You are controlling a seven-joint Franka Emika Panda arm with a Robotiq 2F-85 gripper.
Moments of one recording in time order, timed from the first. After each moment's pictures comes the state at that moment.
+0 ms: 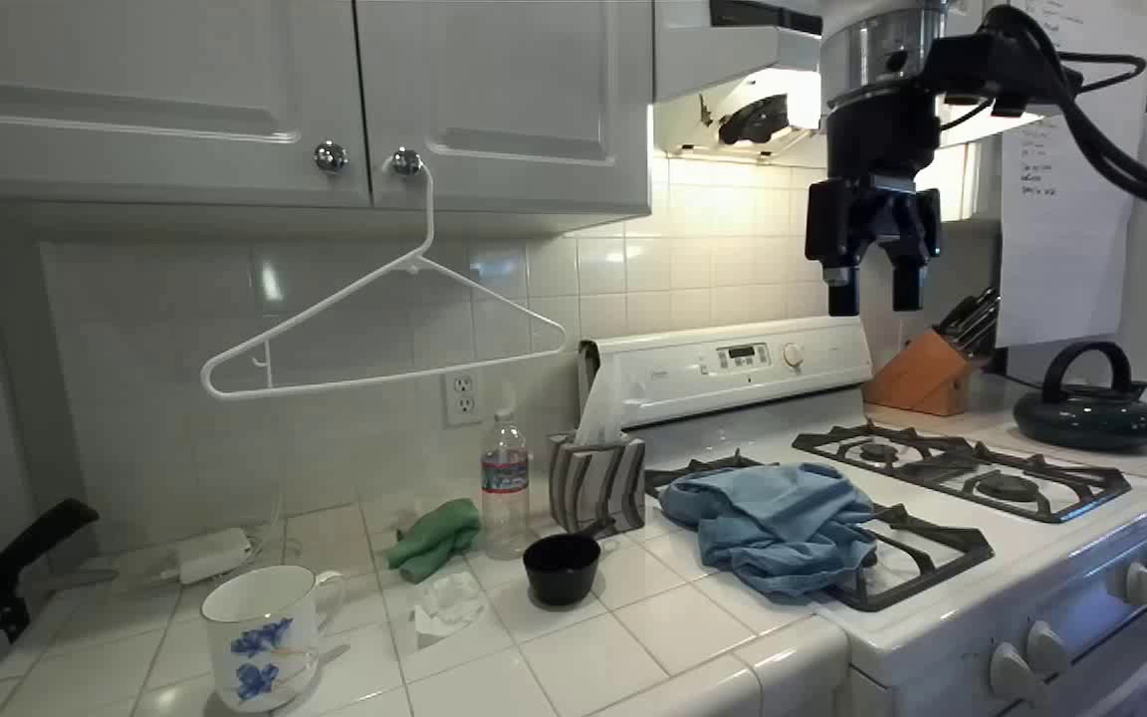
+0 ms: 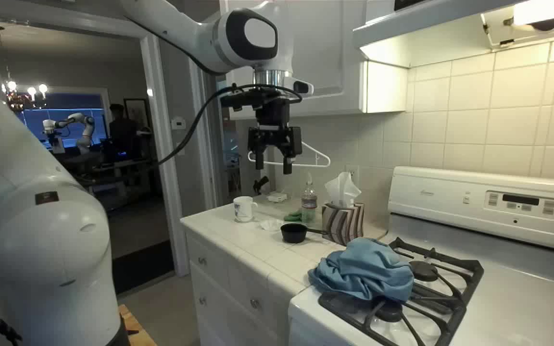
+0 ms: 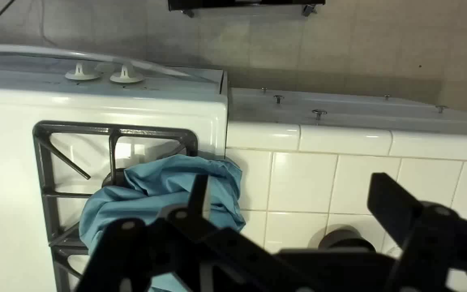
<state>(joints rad) -0.06 -0.46 -0.07 -2.35 -0.05 1.85 -0.05</state>
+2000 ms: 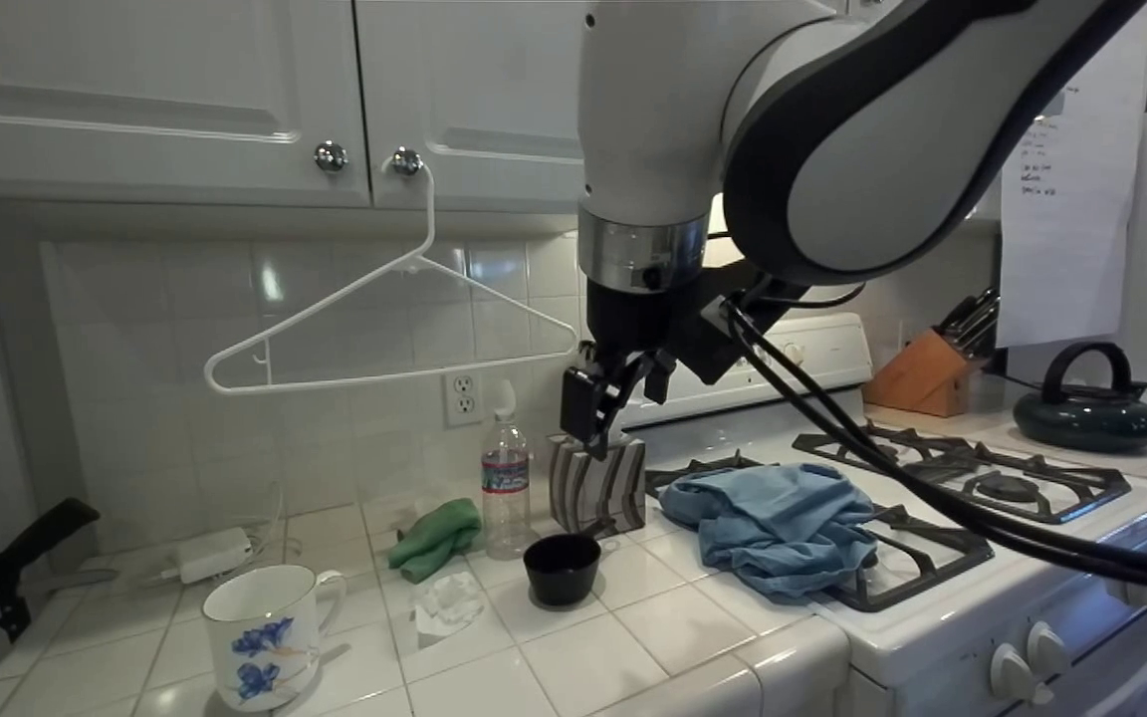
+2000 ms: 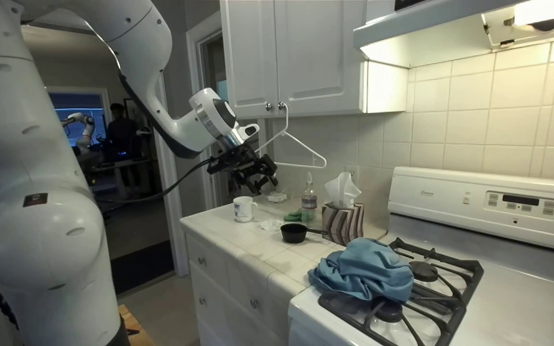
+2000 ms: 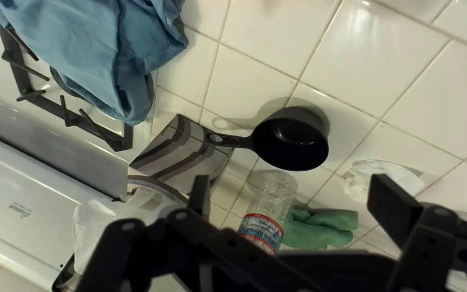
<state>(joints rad) -0.15 -0.17 0.43 -2.47 -0.68 2.61 0.57</state>
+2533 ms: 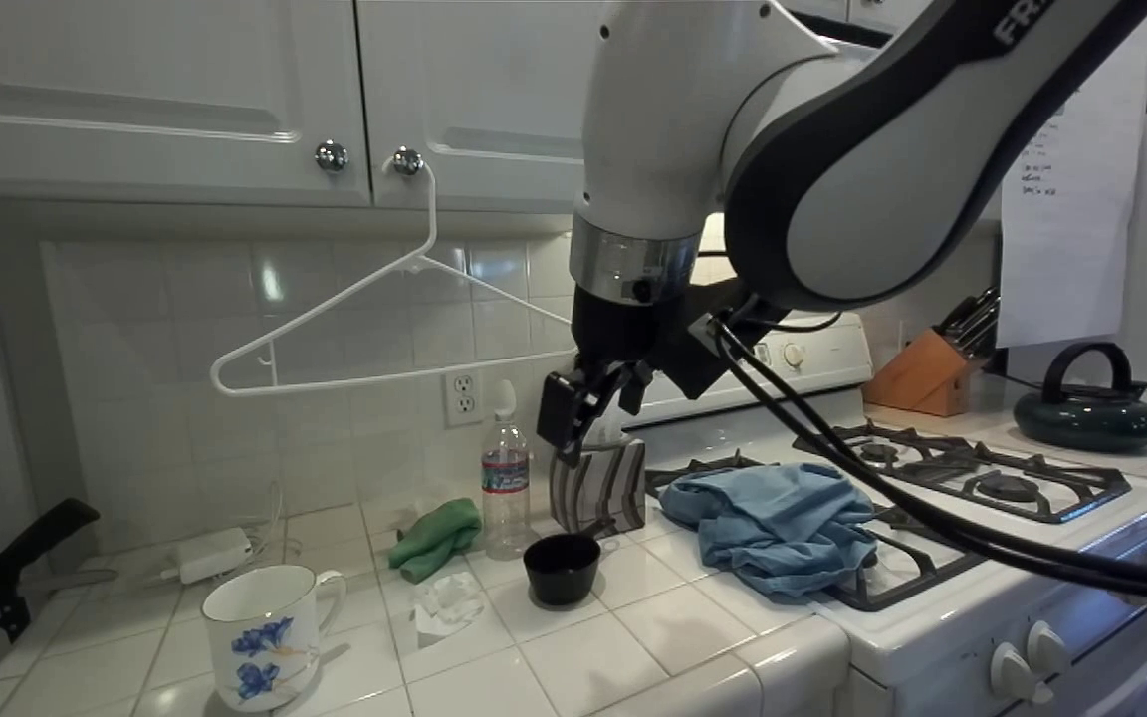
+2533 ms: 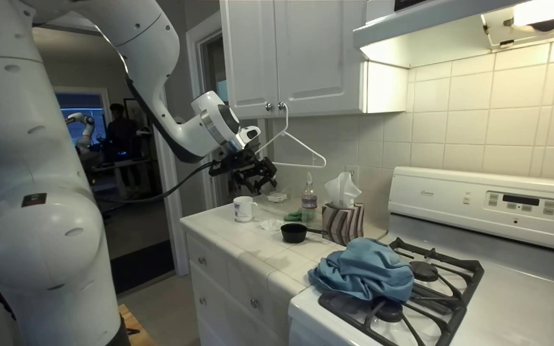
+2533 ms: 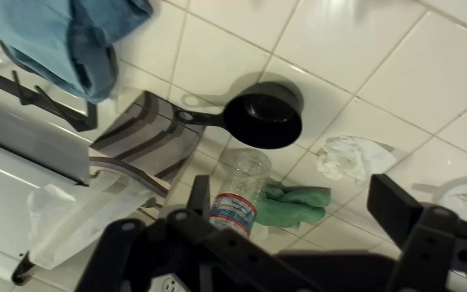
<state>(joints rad) -0.17 -0.12 0.43 -2.47 -0.70 2.75 0.57</state>
